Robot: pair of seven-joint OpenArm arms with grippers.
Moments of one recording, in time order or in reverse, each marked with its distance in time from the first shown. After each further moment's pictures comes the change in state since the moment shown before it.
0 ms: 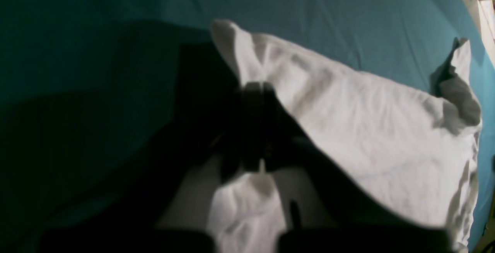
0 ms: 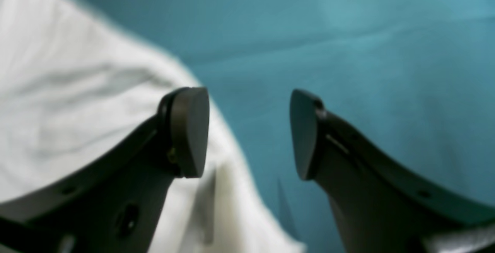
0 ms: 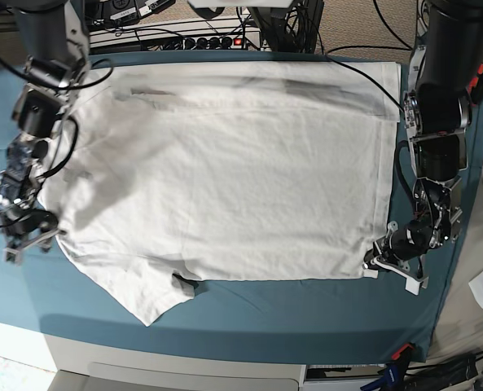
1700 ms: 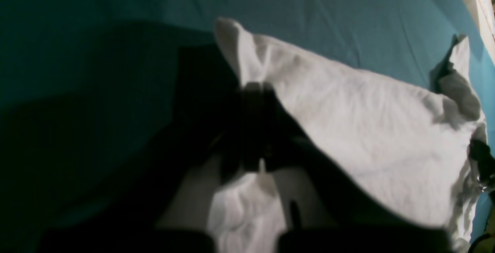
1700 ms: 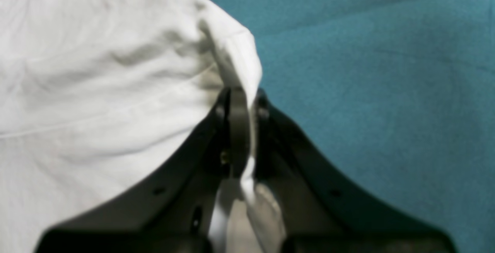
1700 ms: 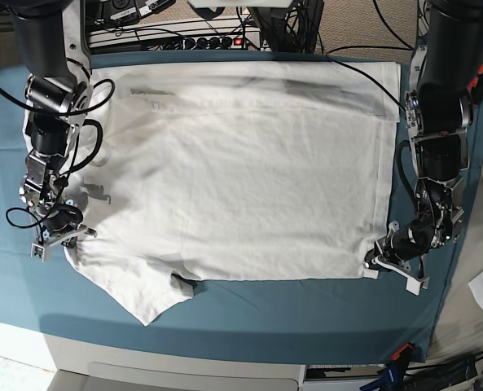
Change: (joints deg) left arm 0.0 -0.3 0.0 0.0 0.0 -1.3 0.2; right arm 6.2 -3.3 0.0 -23.0 -0.4 2.5 14.0
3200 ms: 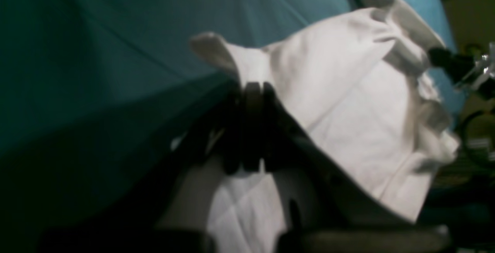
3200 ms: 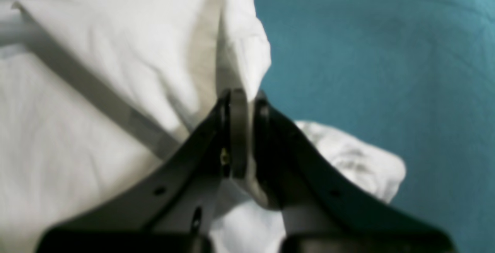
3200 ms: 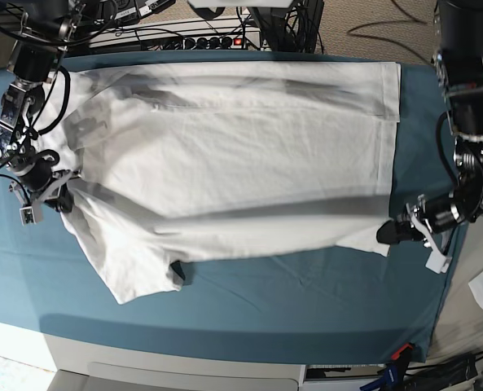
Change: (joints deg) left arm 16.5 -10.4 0.3 25.6 -24.0 -20.4 20.9; right arm -27.6 6.4 -0.2 41.8 18.5 20.4 -18.9
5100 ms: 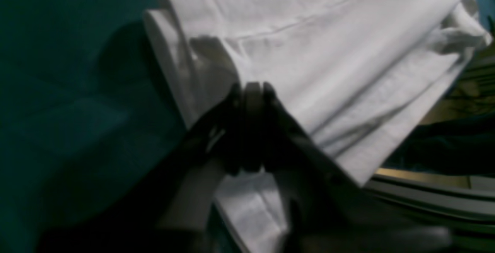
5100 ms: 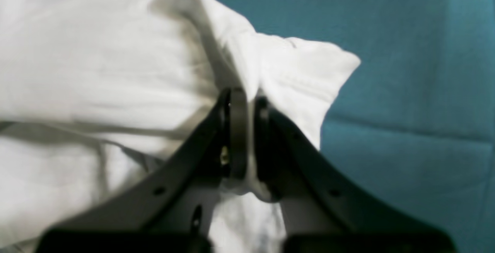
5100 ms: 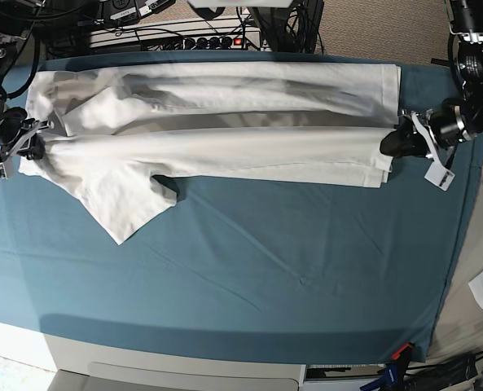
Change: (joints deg) left arm 31.6 -0.5 -9.8 32.9 -0.8 1.0 5.5; right arm -17.4 5.4 10.7 12.7 12.9 0.0 -18.2
